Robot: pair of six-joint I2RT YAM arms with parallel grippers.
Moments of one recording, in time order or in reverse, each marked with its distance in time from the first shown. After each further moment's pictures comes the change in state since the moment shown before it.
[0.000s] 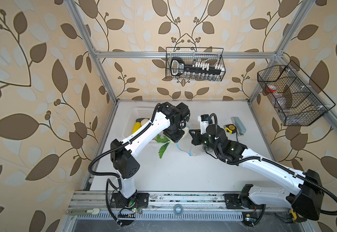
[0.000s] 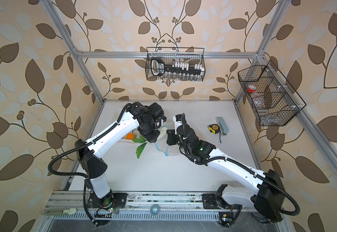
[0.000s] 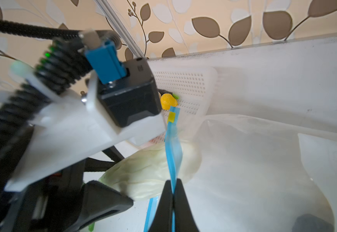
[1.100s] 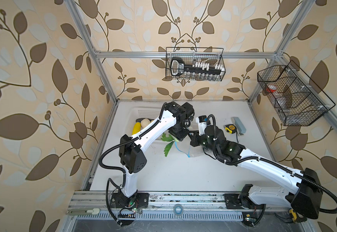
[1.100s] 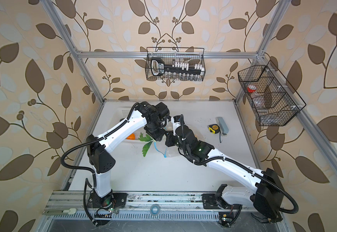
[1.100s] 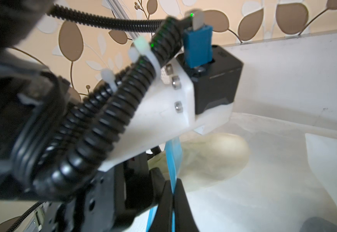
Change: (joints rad) left arm -0.007 0.117 0.080 0.039 0.025 0.001; right arm 0.015 0.014 -0.013 0.028 -0.026 -0.003
